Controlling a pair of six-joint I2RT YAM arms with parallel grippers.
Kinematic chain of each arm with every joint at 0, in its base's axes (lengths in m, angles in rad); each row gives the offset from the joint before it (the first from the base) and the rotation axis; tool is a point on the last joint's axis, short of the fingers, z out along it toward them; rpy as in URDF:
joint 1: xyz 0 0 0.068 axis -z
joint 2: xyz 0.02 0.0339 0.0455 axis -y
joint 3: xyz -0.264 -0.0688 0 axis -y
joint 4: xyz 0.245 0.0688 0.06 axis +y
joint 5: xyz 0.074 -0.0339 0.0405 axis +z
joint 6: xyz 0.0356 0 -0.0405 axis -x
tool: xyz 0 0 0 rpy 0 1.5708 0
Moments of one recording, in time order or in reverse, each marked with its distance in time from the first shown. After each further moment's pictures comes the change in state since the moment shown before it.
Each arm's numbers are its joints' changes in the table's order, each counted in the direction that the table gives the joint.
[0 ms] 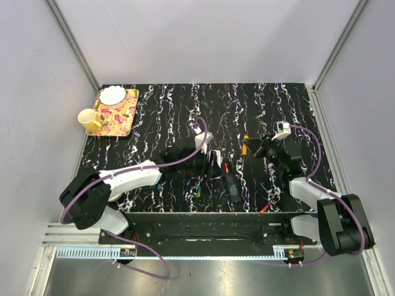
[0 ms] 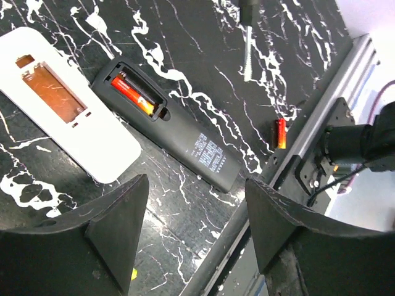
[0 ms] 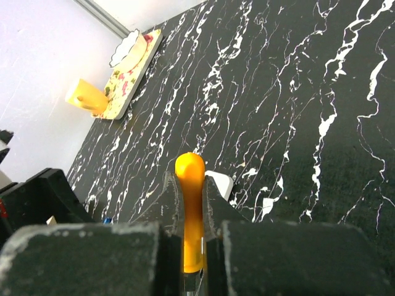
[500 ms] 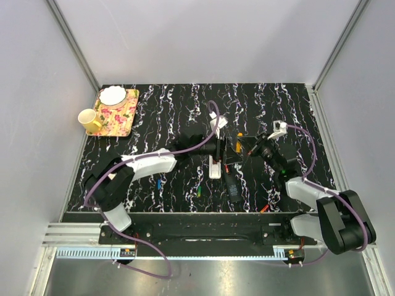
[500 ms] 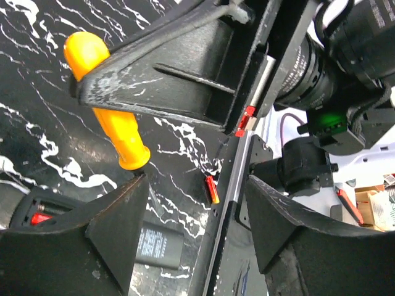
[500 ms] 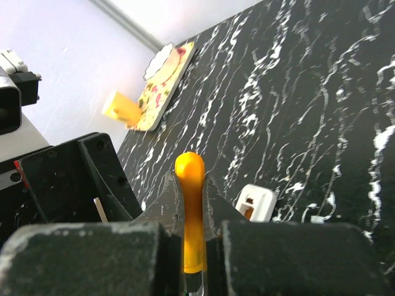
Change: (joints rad) left arm -0.044 -0.182 0.140 -0.371 -0.275 0.103; right arm -0.122 -0.042 0.005 -0.135 -0.072 -0.127
